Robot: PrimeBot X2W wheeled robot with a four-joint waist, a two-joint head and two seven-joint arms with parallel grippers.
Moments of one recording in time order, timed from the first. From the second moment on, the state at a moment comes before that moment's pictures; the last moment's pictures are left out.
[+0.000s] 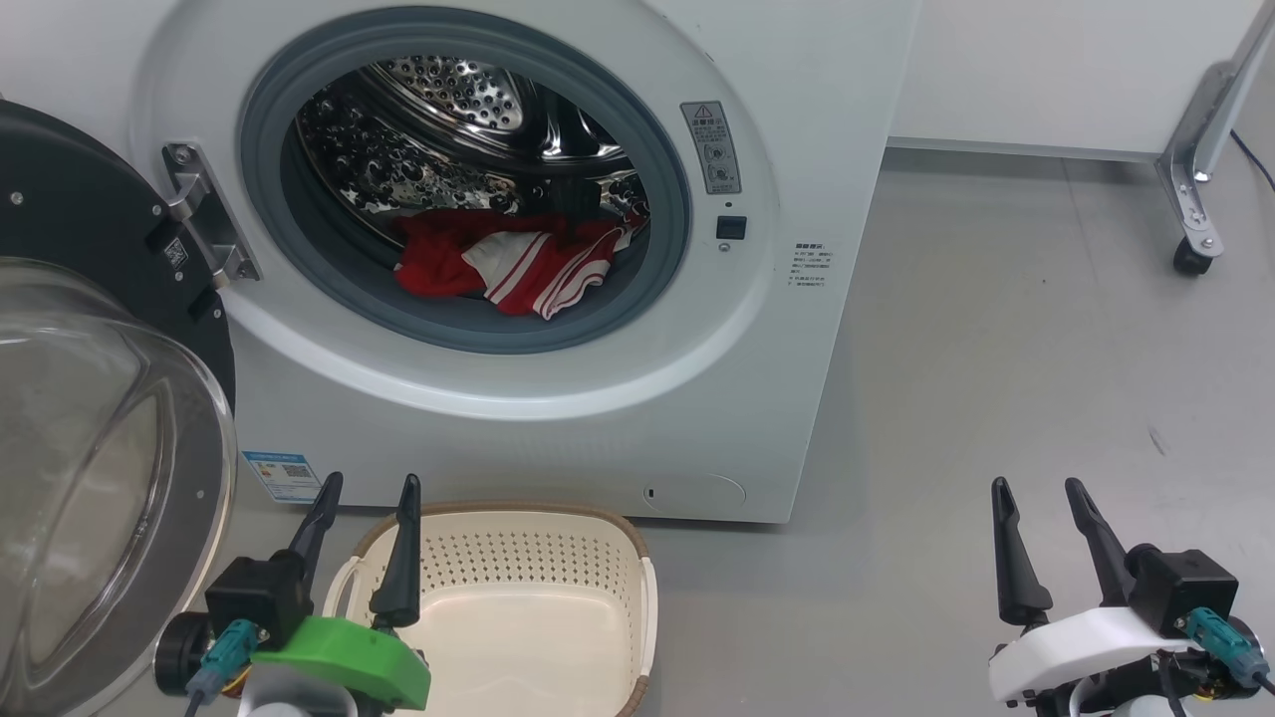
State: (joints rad) left arm -0.08 0.11 -0.28 0.25 -0.45 -0.04 -0.25; right arm 0.07 -0.17 0.20 0.16 0.45 0.01 -0.24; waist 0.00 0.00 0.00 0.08
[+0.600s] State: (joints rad) left arm -0.06 0.11 -0.29 0.23 -0.45 -0.05 -0.24; right arm 0.07 -0.17 0.21 0.16 0.45 0.01 -0.24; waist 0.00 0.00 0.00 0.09
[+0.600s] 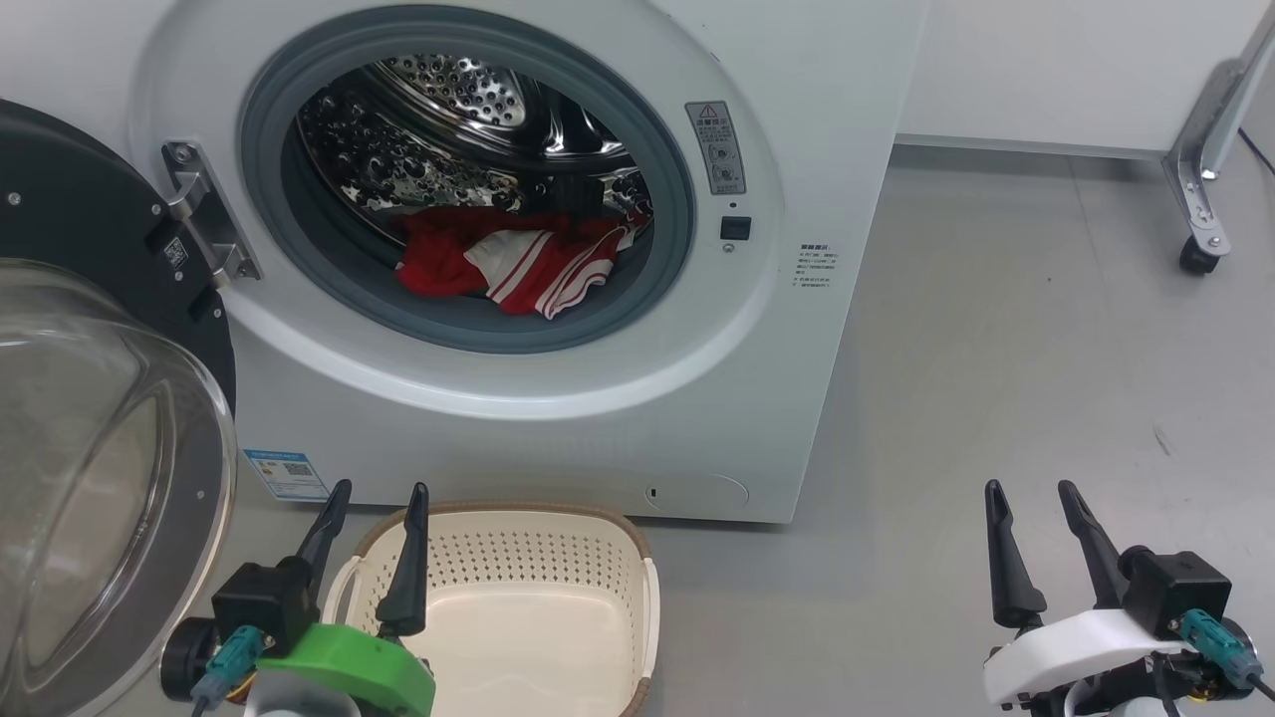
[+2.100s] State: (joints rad) left arm -0.25 0.22 -0.20 0.18 -0.44 0.01 -0.08; right arm 0.01 -0.12 0.25 0.10 0.45 0.02 -0.24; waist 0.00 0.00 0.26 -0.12
